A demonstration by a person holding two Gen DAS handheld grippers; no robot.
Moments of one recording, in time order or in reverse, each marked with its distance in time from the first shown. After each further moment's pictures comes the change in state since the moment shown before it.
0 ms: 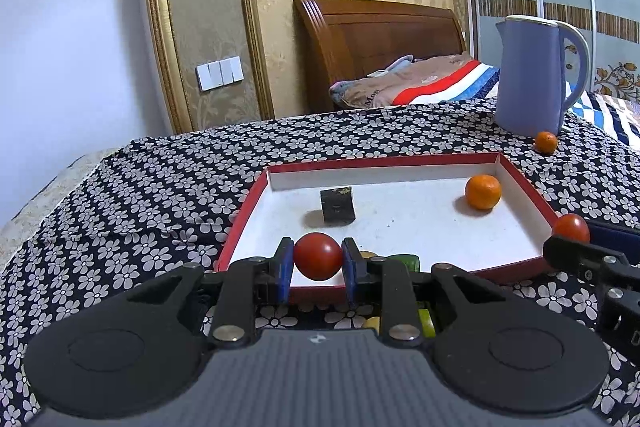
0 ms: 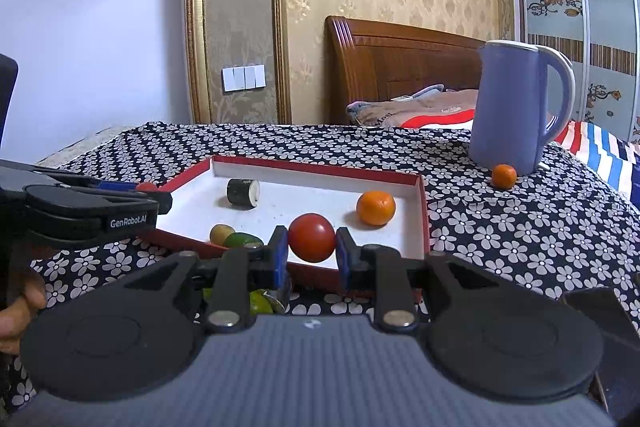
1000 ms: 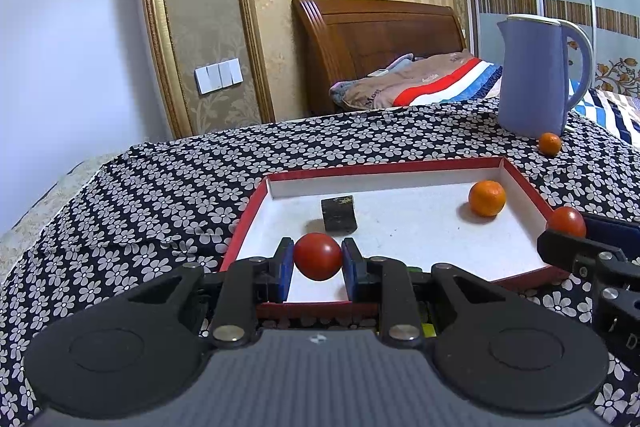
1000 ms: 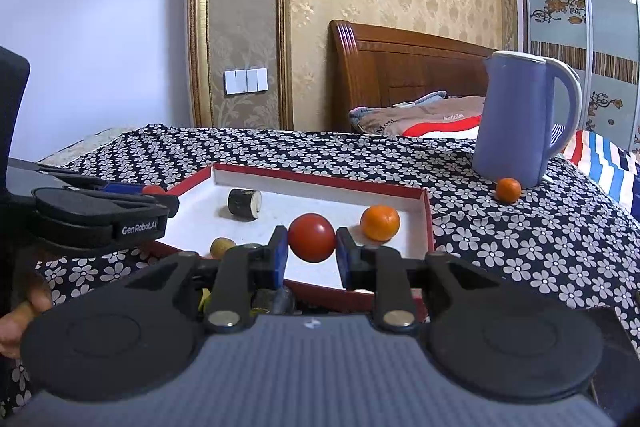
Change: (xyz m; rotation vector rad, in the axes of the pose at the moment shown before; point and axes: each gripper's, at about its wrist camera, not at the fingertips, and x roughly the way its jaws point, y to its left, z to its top) left arm 0.008 -0.002 0.010 0.014 0.004 0.002; right arm 0.007 0.007 0.011 -0.021 -0.010 0.001
